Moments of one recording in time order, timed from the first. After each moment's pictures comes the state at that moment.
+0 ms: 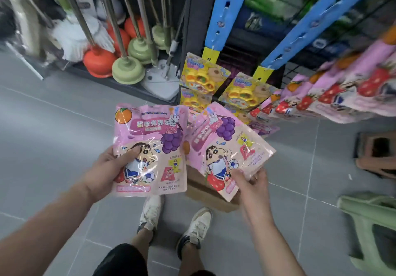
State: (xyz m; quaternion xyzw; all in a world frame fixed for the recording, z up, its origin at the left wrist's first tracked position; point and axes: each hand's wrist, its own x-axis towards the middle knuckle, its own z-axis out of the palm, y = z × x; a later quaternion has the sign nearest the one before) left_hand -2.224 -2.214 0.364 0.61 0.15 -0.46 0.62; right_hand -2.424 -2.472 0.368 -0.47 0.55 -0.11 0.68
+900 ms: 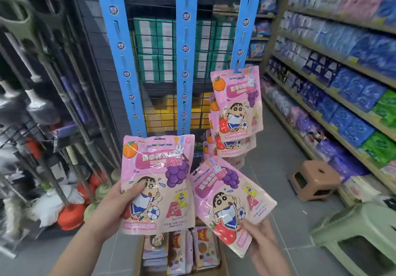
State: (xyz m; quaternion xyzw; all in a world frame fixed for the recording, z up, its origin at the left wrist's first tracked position) left_hand -2.255 -2.342 0.699 0.58 -0.16 -0.46 0.66; right_hand -2.556 -2.503 0.643 -0.31 0.40 -0.32 0.80
